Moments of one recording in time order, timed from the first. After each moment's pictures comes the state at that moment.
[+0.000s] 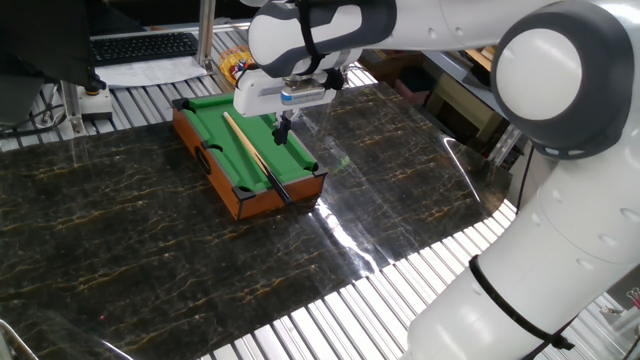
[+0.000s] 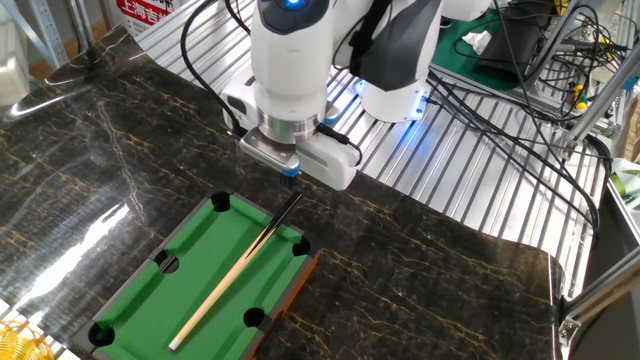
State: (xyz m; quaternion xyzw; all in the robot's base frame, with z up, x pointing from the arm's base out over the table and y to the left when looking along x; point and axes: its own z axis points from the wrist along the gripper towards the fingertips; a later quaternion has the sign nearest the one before) arm 0.508 -0.002 0.253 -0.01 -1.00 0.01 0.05
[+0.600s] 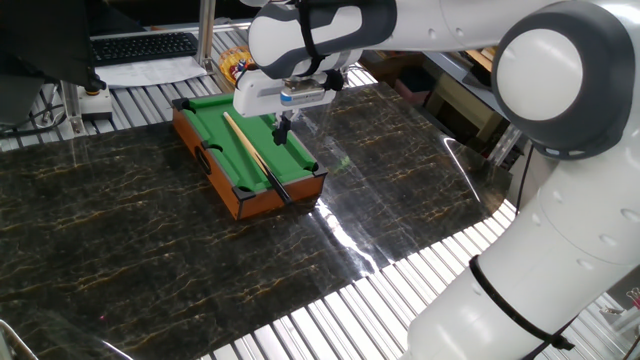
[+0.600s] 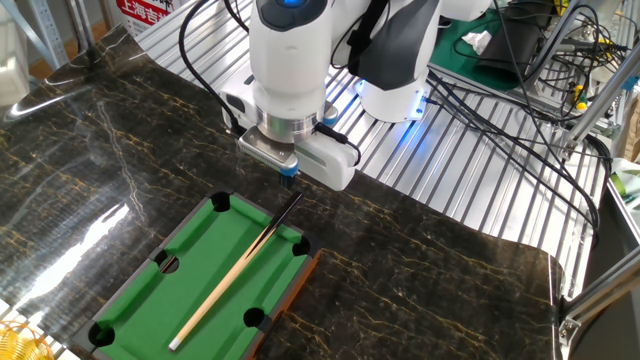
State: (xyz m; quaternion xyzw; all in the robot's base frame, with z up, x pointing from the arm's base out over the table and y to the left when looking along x) arm 0.509 -0.002 0.252 -0.01 -1.00 0.01 0.04
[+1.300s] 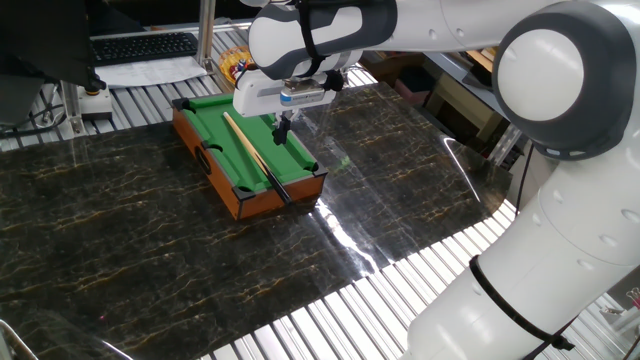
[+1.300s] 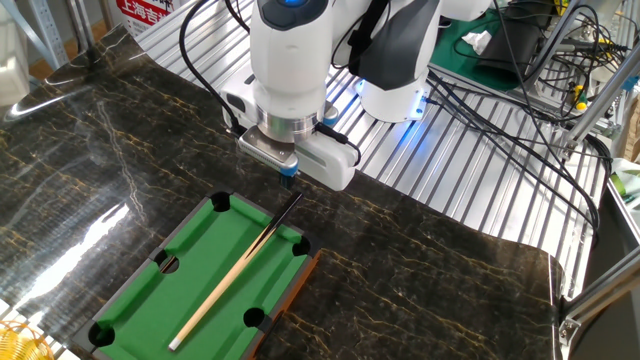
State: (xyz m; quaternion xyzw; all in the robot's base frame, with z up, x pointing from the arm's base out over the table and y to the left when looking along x) arm 0.509 -0.002 0.252 -0.01 -1.00 0.01 0.04
